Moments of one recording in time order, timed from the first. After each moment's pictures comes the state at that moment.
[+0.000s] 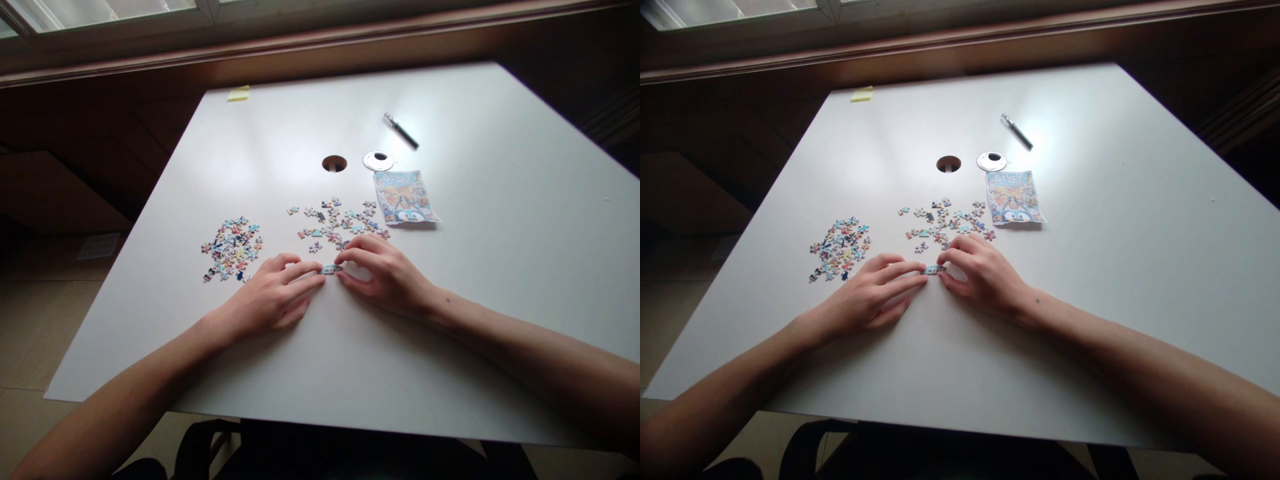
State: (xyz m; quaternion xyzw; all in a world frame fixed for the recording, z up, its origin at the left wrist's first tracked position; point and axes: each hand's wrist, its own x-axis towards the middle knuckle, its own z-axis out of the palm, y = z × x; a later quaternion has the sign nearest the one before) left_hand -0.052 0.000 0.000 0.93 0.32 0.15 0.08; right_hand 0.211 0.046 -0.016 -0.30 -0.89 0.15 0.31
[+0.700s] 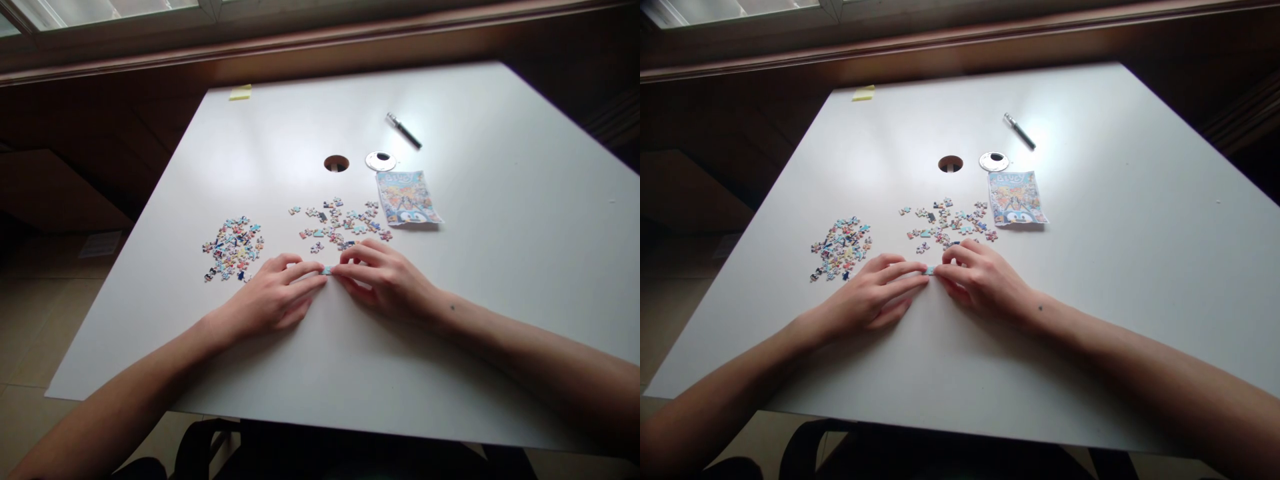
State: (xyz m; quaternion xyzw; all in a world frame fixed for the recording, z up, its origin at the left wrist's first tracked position) left_hand -0.051 0.000 0.002 0.93 0.32 0.15 0.08; right_hand 0.215 0.043 -0.012 -0.23 -0.93 0.11 0.28
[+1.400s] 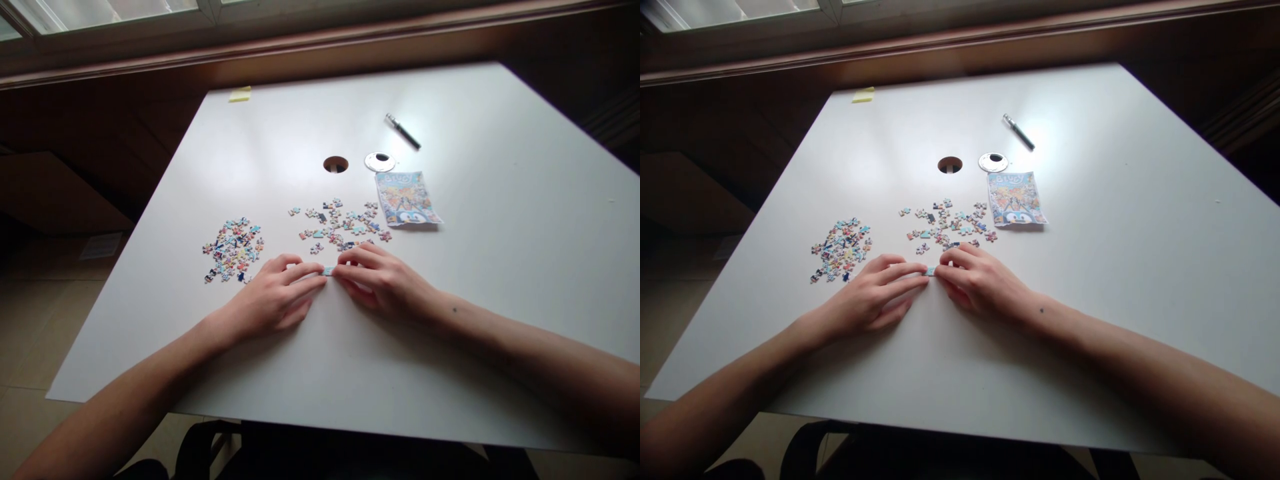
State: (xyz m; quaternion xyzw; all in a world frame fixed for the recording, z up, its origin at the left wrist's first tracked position) left_hand -0.050 0.000 0.002 0.93 0.32 0.15 0.09; right_hand 0.215 0.042 -0.013 -0.22 -0.93 0.13 0.26
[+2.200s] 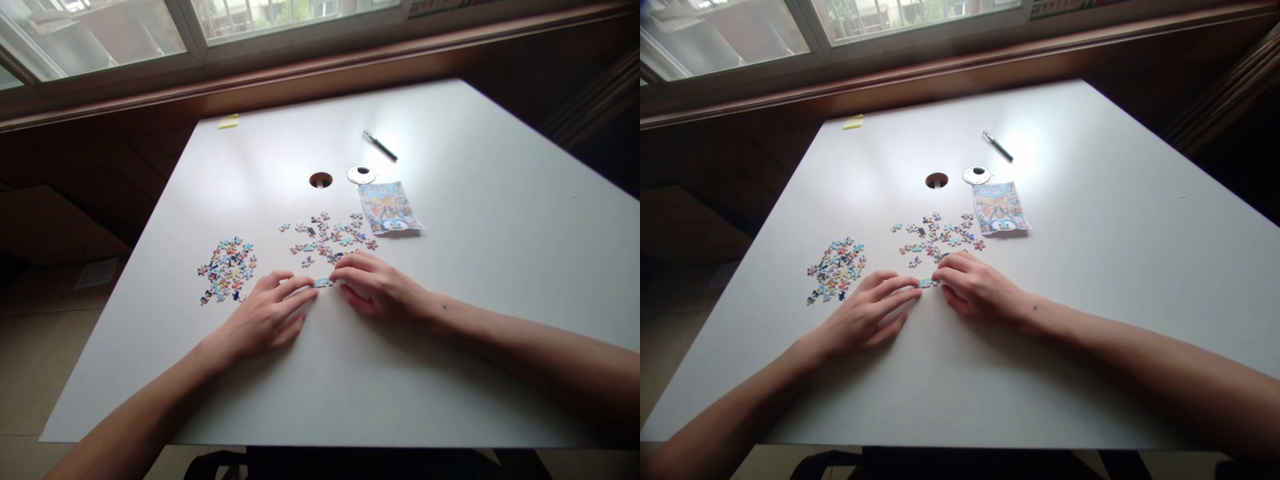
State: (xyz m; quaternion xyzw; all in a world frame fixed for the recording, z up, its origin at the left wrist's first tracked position) left_hand -0.052 -0.001 0.000 0.93 0.33 0.14 0.10; right_hand 0.222 0.045 -0.015 -0.22 -0.92 0.16 0.29
